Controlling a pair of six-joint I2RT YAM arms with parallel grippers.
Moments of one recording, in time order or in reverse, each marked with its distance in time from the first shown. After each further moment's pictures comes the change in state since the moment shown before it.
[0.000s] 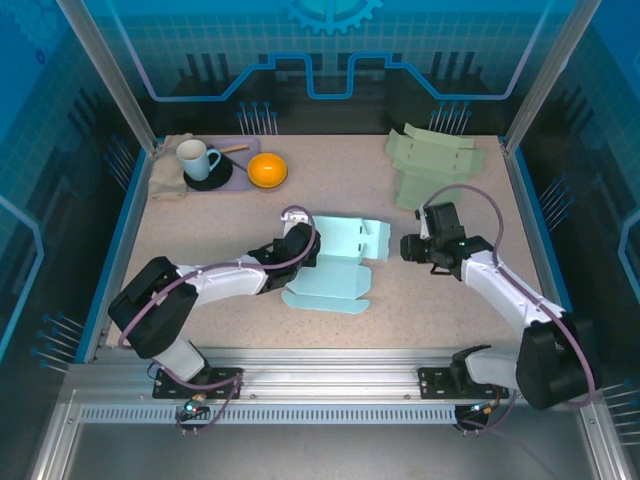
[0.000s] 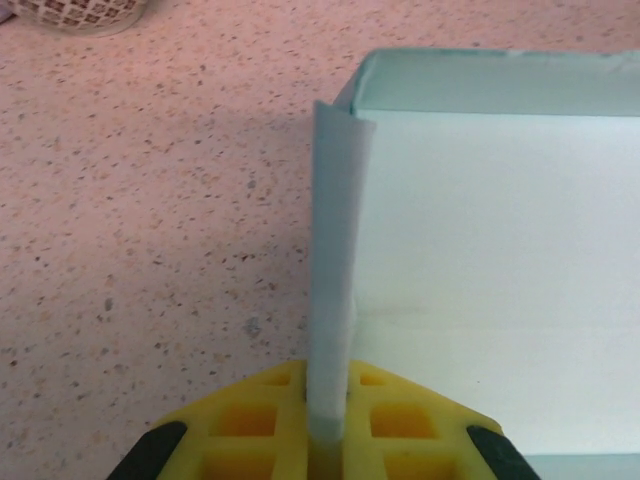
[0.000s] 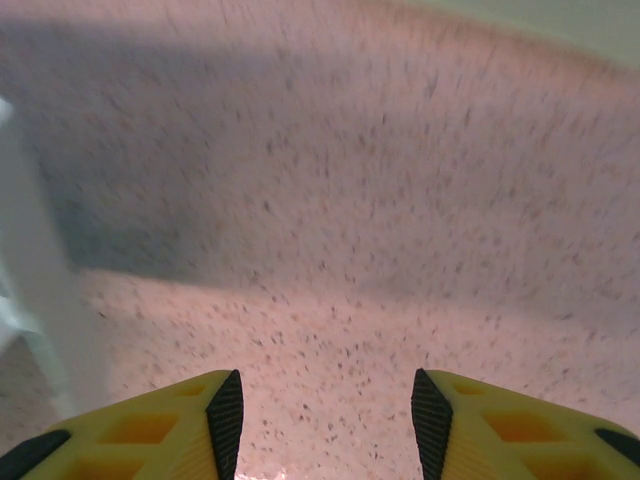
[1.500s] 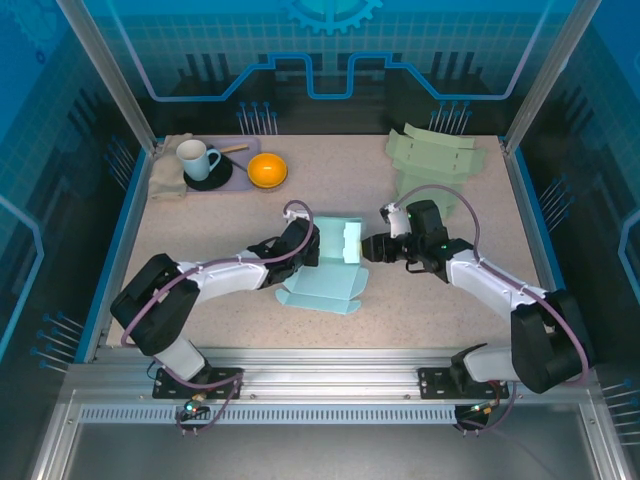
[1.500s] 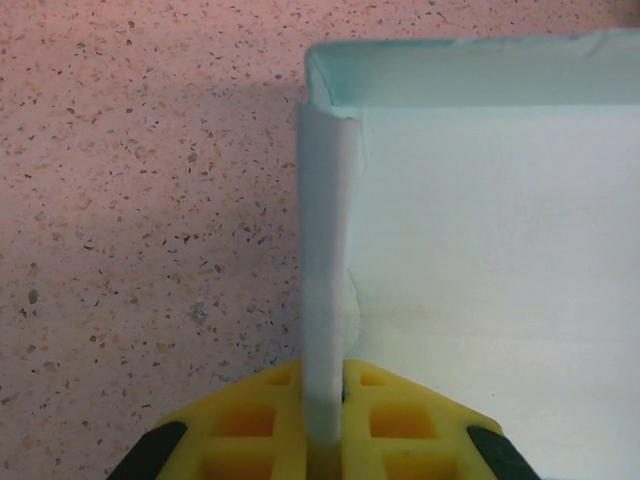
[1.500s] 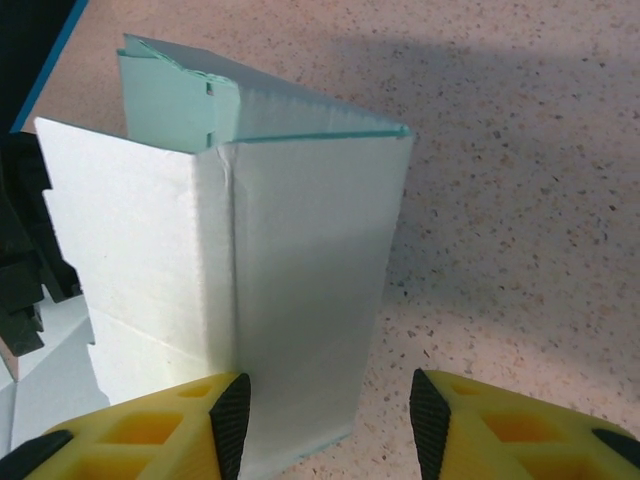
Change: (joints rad) left arm 0.023 0.027 0.041 -0.052 0.127 -0.006; right arm 0.108 0.080 -0.020 0.306 -0.454 0.045
